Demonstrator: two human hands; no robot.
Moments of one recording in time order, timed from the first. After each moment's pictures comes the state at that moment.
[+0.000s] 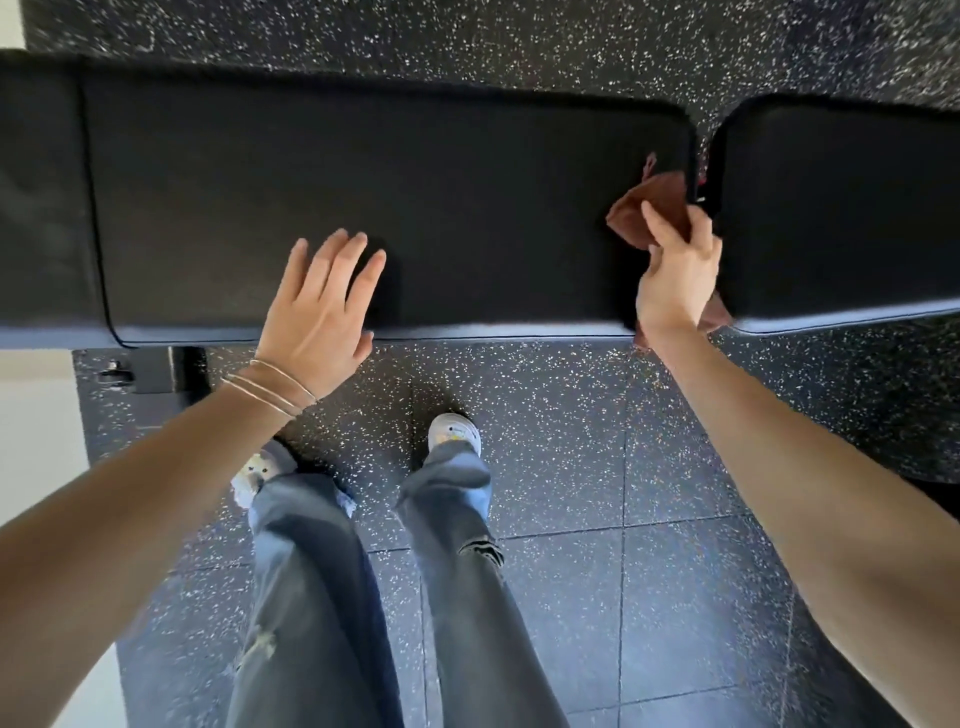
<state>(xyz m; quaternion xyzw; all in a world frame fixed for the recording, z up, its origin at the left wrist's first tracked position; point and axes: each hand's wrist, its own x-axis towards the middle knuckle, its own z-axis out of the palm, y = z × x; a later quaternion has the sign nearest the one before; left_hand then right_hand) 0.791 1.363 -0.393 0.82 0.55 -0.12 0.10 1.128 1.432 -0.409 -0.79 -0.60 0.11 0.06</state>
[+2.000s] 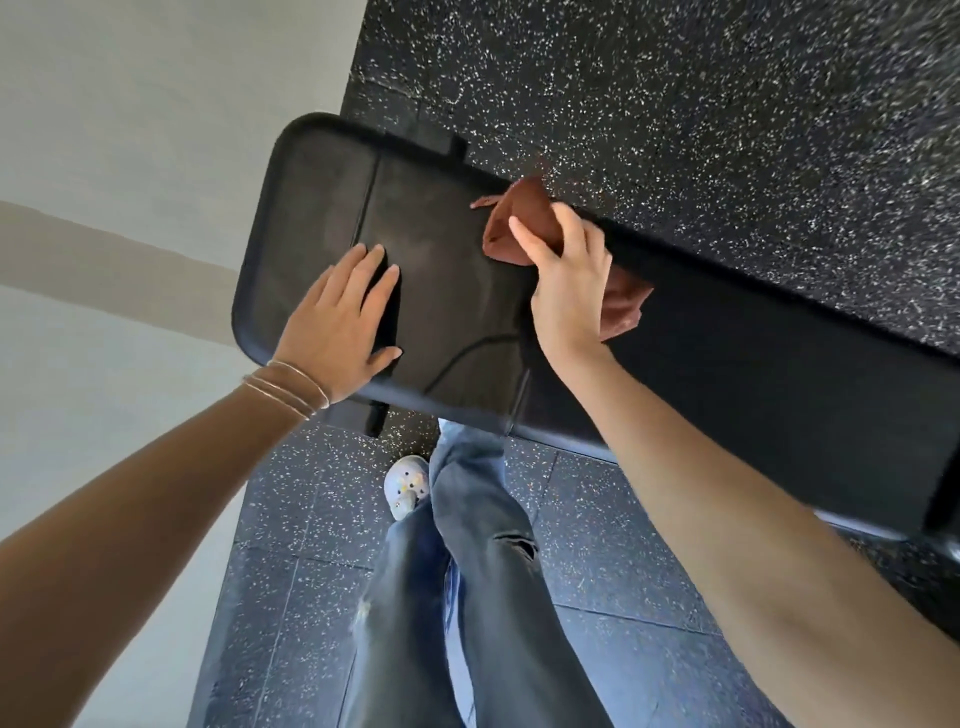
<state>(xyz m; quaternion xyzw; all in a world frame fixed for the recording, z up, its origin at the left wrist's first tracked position) 0.405 1.368 -0.399 0.71 0.66 -0.12 0.21 0.612 1.487 -0.409 -0.56 -0.81 0.16 0.01</state>
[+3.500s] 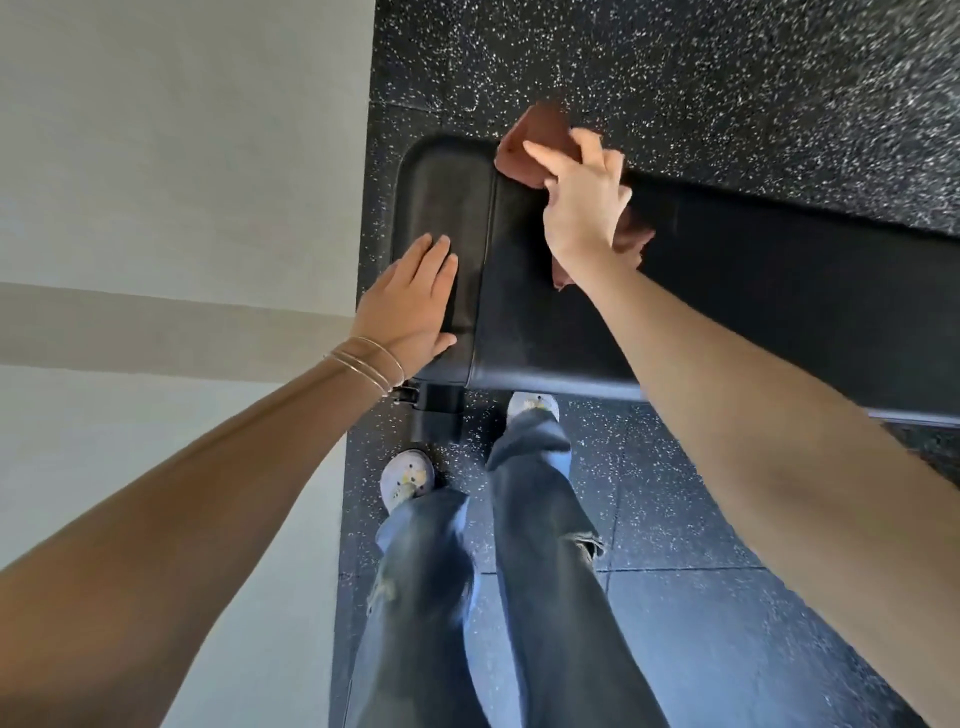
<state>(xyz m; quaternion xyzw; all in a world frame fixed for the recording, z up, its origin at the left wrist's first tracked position) 0.302 1.363 -0.407 0.78 0.58 -0.11 0.20 0.466 1.491 -0.407 -0.69 -0.70 0.16 0.01</state>
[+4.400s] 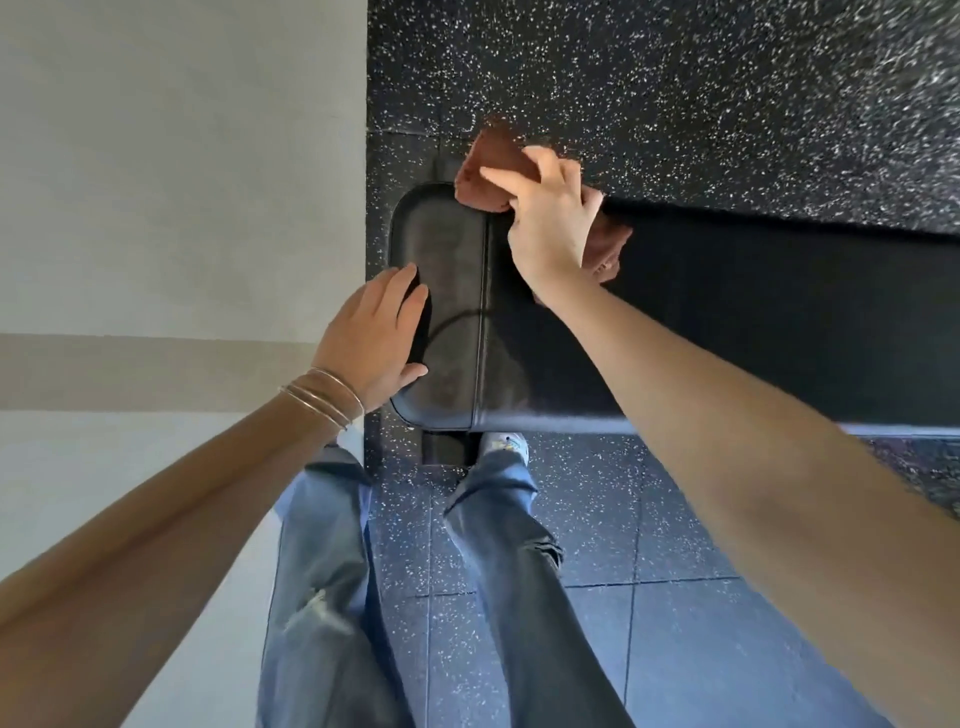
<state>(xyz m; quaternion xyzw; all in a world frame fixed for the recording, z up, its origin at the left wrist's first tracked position) 0.271 1.390 -0.397 0.79 0.56 -0.14 0.21 0.441 1.512 -0.415 -0.67 -0.73 0.15 0.02</state>
